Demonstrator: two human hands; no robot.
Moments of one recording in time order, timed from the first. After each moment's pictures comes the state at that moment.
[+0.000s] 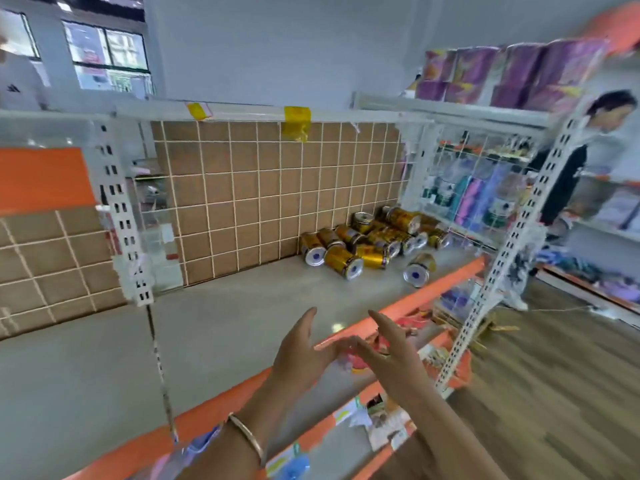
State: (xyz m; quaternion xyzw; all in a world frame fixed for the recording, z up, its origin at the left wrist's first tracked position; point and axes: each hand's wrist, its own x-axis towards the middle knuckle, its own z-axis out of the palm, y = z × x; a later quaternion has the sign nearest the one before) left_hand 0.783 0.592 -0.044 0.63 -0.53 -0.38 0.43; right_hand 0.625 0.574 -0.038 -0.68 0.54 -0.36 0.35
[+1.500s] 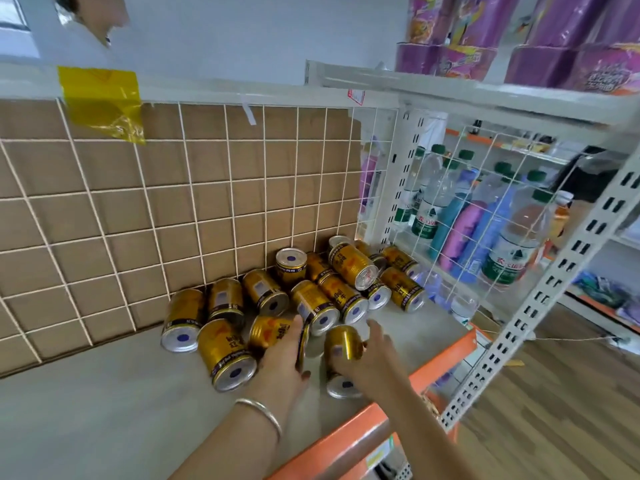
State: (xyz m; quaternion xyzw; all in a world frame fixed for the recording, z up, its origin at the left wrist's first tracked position) left_hand 0.623 0.214 -0.083 0.58 0.00 -0.60 0.55; right_hand 0.488 0.206 -0.060 -0.66 0.67 -0.16 0.29
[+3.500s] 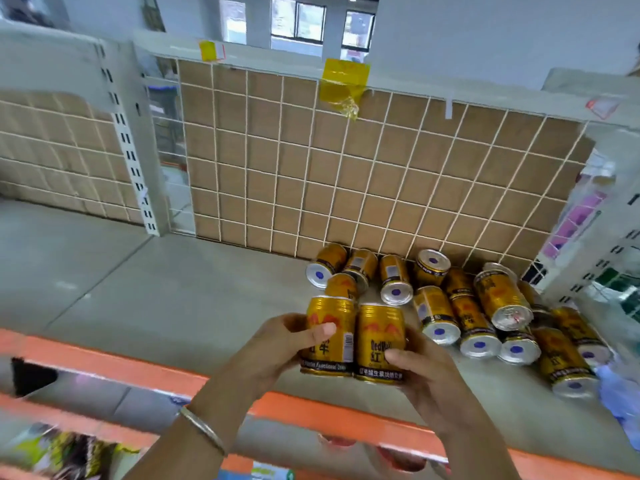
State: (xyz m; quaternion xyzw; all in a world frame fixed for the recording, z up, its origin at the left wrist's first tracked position) left_hand 0.653 0.373 -0.045 0.59 -0.17 -0.45 0.65; right_hand 0.498 0.216 -0.045 -0.52 0.19 -0.12 0.82
